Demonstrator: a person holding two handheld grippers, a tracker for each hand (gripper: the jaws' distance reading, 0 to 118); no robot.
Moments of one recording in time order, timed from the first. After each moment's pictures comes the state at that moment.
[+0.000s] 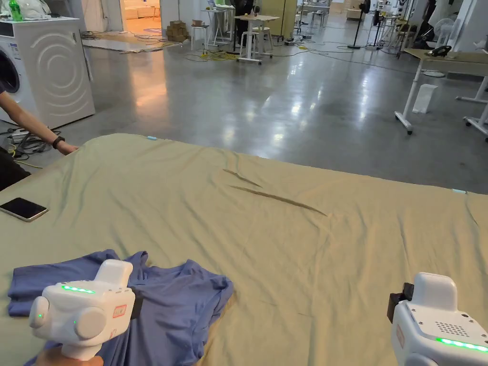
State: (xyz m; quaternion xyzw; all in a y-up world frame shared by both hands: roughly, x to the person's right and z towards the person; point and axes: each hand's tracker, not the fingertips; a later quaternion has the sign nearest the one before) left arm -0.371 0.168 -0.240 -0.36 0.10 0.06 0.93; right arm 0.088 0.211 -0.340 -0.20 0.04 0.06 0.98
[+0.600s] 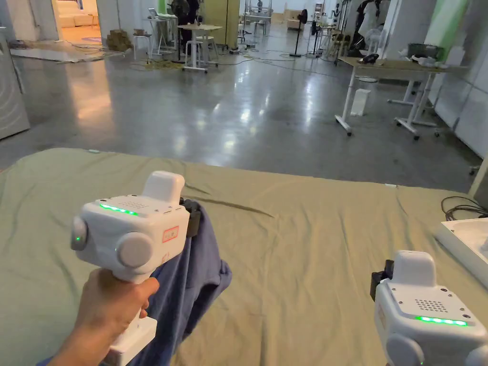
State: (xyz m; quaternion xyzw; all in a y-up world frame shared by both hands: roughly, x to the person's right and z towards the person) left arm -0.219 0.323 -0.320 -0.19 -0.06 0.01 0.98; right arm 0.143 0.253 -0.326 -0.15 -0.01 0.07 0.99
